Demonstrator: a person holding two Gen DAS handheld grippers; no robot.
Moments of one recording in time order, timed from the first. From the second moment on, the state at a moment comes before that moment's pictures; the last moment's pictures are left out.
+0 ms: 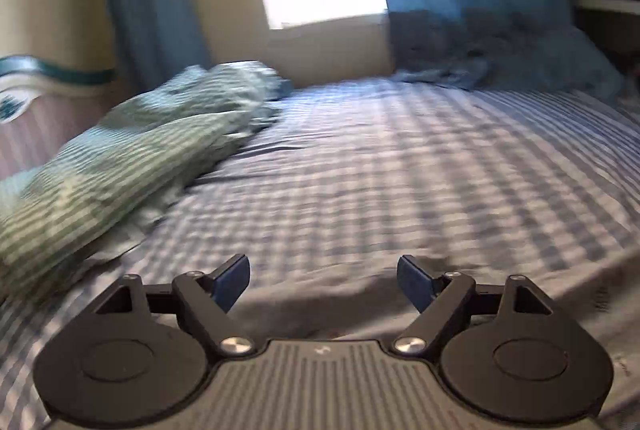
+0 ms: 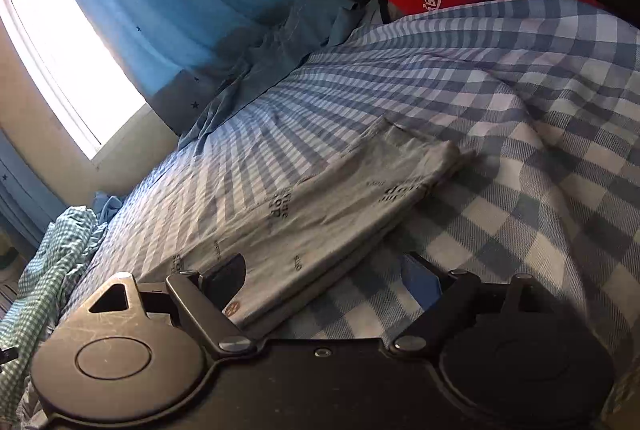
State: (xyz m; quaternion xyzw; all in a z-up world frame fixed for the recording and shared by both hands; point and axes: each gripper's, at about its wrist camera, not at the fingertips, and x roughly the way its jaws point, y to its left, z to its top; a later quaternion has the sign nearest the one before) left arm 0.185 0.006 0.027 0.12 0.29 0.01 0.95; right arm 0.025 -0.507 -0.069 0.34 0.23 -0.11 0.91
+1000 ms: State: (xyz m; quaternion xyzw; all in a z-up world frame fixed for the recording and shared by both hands) left arm 0.281 -0.122 -0.023 0.21 0.29 -0.05 0.93; right arm 0.050 -0.568 -0.090 0.37 0.21 -0.17 0.89
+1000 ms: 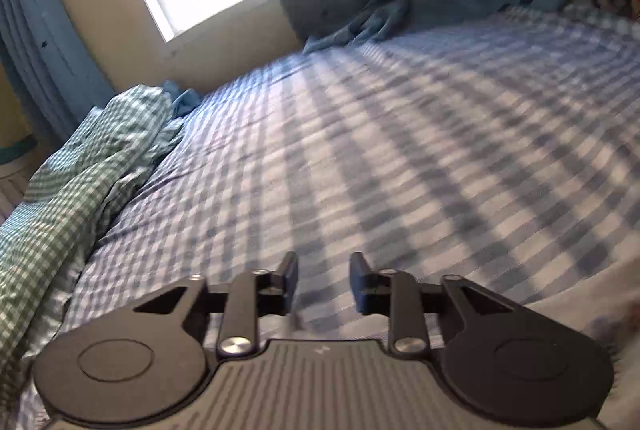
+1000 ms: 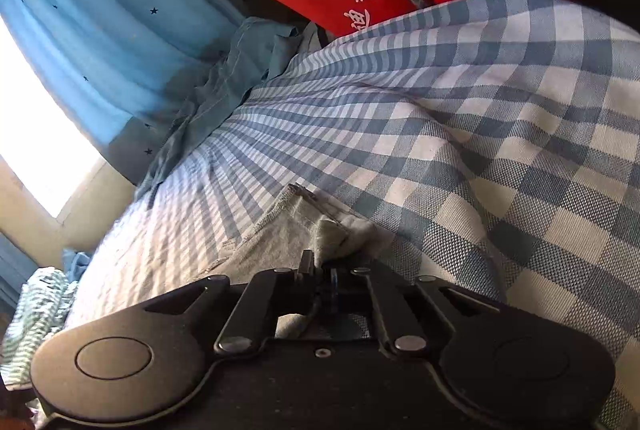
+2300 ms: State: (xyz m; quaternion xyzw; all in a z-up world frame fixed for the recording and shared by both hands) left arm 0.243 -0.448 -0.066 0.15 0.35 -0.37 0.85; right arm 0.027 -0.576 -0.102 0.42 0.16 -0.17 0.88
